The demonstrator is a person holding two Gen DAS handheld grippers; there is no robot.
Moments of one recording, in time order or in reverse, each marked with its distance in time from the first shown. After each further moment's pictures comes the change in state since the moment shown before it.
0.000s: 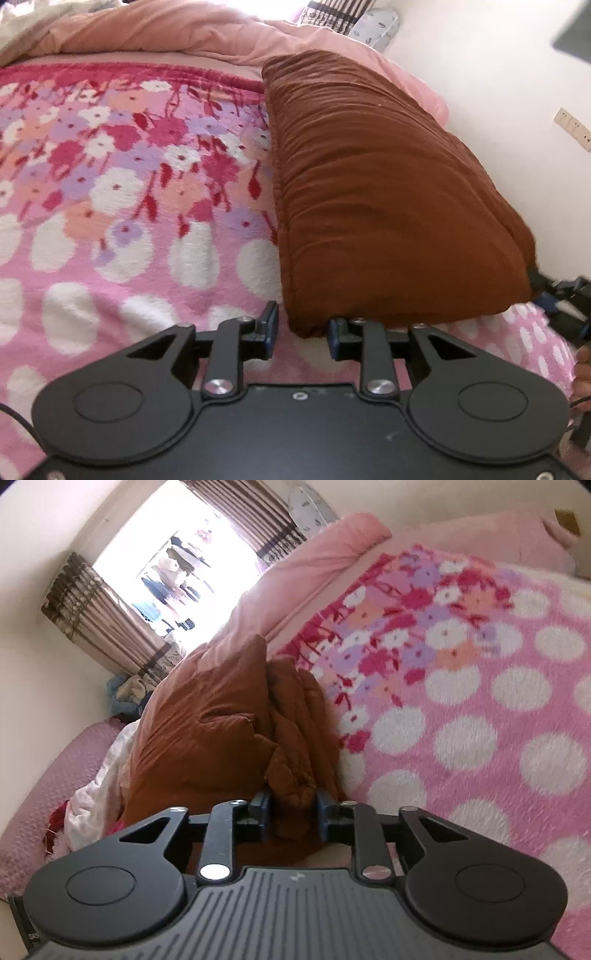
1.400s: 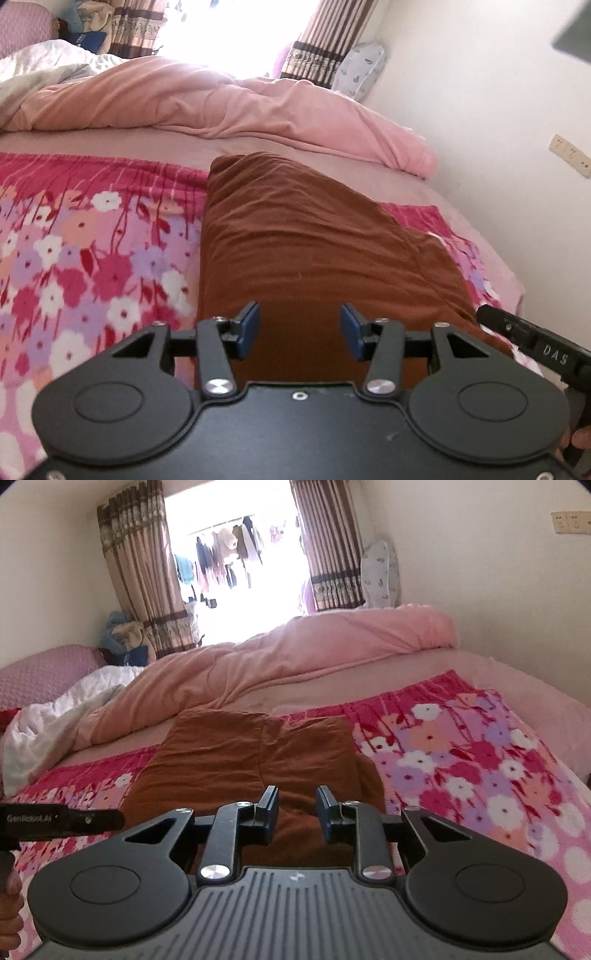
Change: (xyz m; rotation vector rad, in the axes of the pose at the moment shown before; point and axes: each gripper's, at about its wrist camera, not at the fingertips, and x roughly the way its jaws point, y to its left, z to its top) left arm 0.020 -0.070 0.116 0.046 -0.126 0.010; right arm 0.043 0.134 0.033 -0.467 -0.075 -0.172
